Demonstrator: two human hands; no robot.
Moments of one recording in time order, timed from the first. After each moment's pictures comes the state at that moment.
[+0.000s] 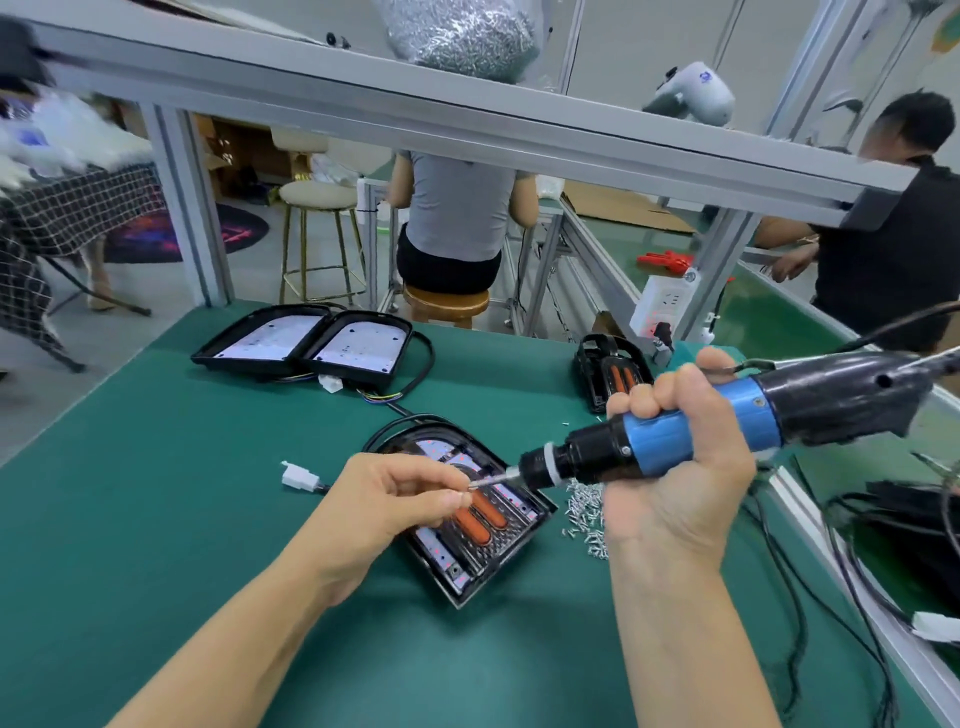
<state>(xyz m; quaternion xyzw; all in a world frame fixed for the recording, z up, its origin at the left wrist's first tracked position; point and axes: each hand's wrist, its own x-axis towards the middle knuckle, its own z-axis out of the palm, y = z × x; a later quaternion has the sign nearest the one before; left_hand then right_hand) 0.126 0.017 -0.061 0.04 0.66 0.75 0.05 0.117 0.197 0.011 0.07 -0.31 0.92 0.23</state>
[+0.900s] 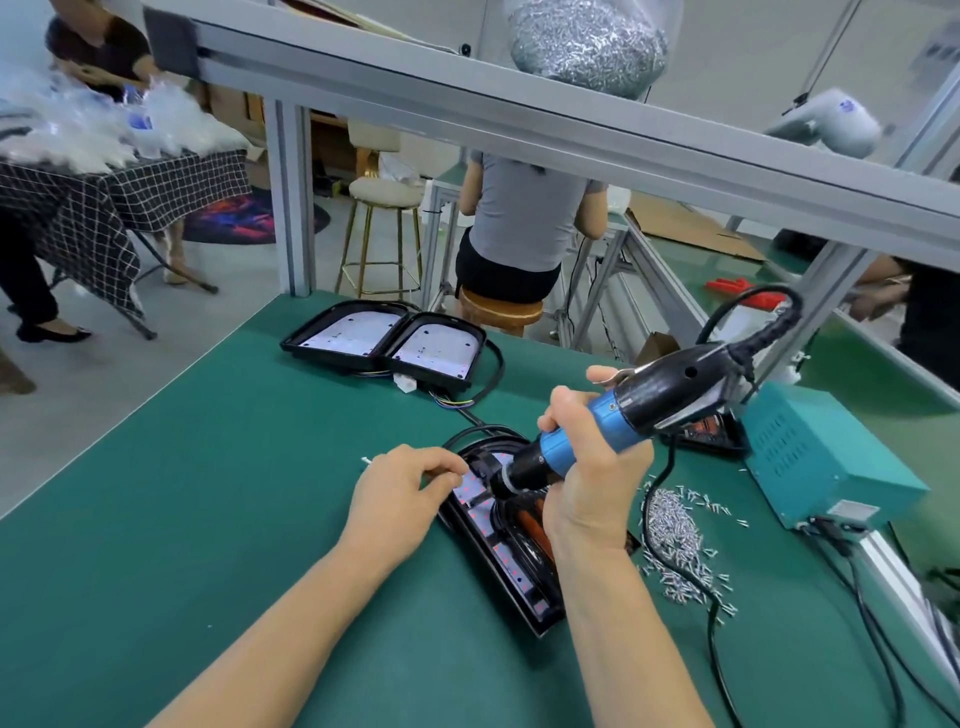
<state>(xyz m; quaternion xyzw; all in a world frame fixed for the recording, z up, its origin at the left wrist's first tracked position) 0.103 -0.033 -0.095 -0.05 0.88 0.45 -0.15 0.073 0.104 -0.038 0.09 -0.52 0.82 0.23</state>
